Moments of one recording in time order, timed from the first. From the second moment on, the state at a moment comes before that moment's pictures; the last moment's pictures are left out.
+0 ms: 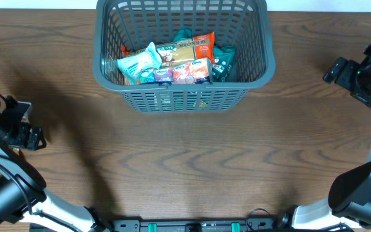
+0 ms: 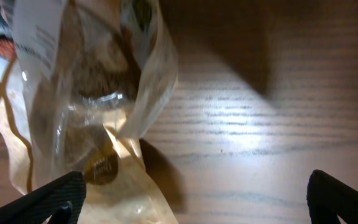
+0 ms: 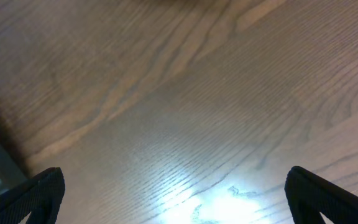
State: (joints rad) left arm 0.71 1.89 1.35 -0.98 -0.06 0.82; right arm -0.38 1.71 1.66 -1.15 0.02 0.24
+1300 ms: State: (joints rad) left arm 0.84 2.07 1.44 -0.86 -0.12 0.83; right arm -0.37 1.71 1.66 -1.15 0.02 0.41
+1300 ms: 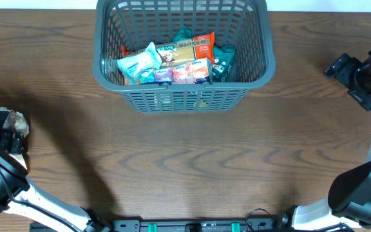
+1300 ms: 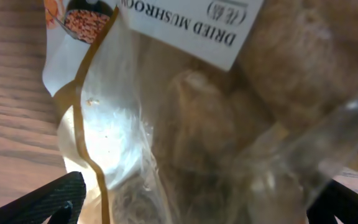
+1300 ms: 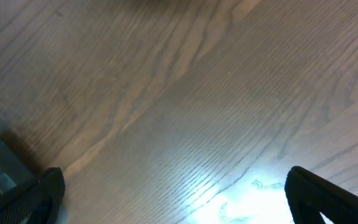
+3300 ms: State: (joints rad) left arm -0.32 1.98 1.93 -0.93 0.12 1.10; right arm -0.37 1.71 1.66 -1.22 -0.02 0.27
